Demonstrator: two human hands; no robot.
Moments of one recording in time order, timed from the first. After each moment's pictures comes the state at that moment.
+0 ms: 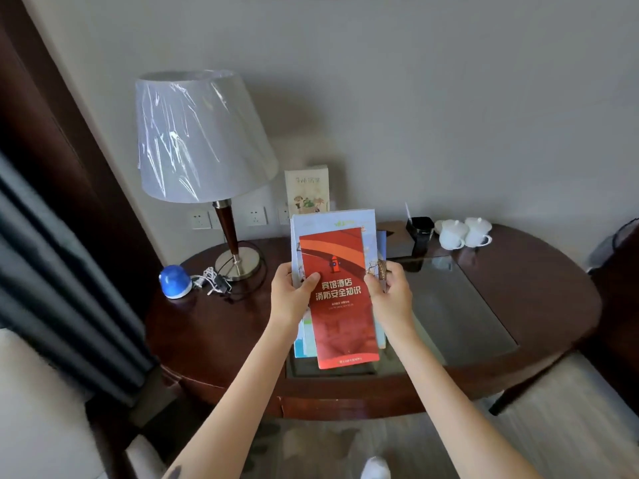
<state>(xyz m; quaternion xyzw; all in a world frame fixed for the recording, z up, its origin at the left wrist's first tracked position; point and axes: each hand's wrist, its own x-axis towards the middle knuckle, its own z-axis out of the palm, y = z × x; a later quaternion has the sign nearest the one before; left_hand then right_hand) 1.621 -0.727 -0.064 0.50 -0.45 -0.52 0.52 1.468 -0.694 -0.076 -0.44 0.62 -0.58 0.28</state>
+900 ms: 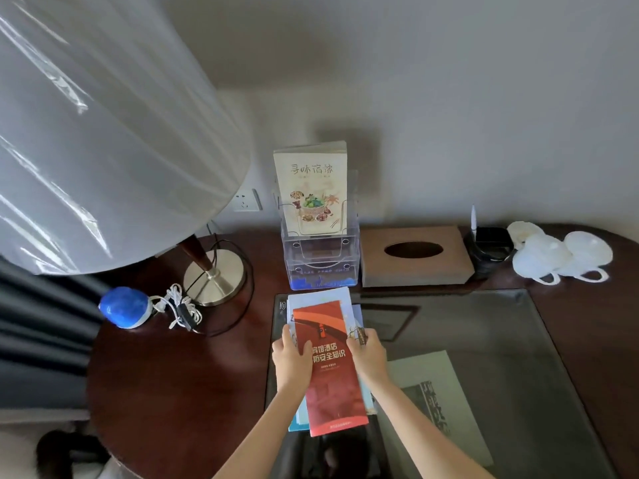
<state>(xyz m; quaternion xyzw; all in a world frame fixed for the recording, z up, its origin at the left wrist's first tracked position) 1.563 -0.937 -0.249 0.77 -0.43 -0.41 0.22 1.428 -0.938 -0.260 -0.38 0.75 -0.27 0.47</state>
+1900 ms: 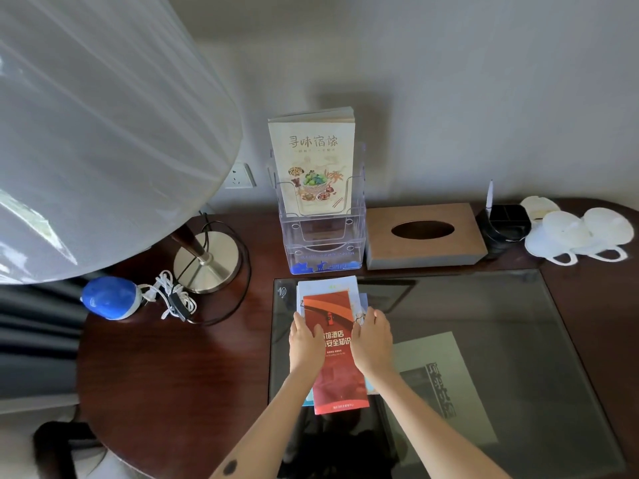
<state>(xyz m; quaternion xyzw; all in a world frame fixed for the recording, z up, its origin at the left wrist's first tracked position) 1.554 -0.959 -0.270 0.75 -0.44 -0.47 0.15 1.439 -0.952 -0.279 -0.52 0.80 -0.10 0.29</state>
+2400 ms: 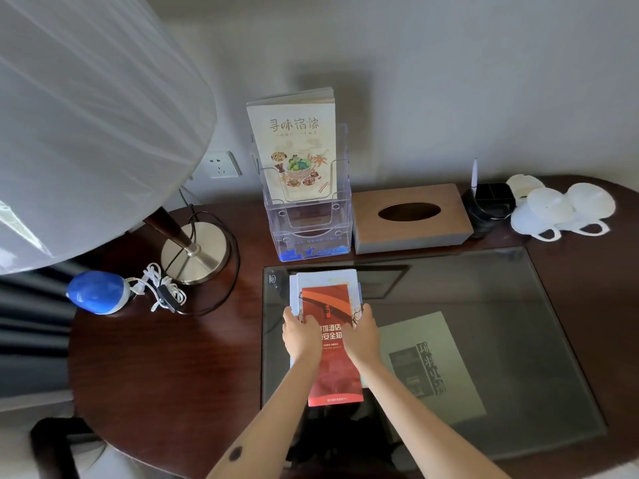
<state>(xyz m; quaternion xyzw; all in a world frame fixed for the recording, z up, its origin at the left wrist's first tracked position) 1.534 -0.951 -0.267 0.81 -0.29 -0.46 0.22 1.443 -0.932 -0.281 -0.33 0.79 -0.25 0.46</state>
